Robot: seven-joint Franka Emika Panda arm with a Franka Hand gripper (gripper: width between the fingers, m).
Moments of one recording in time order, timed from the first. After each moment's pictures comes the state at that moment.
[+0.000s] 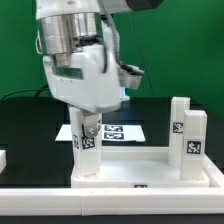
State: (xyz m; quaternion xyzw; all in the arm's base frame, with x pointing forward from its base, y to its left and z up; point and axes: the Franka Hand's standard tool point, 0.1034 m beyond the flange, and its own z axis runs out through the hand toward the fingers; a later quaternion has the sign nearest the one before) arm 0.612 -0.061 0.095 -0.79 0.61 0.01 0.08
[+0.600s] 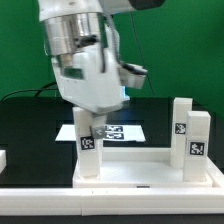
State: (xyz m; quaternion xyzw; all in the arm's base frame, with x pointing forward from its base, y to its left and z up) arm 0.614 -0.048 0.096 -0.86 0.50 0.00 0.08
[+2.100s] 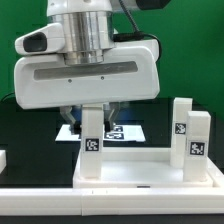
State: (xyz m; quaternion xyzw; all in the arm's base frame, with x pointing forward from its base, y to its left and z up) arm 0.616 -0.050 0.097 -1.00 0.08 -0.01 0.05
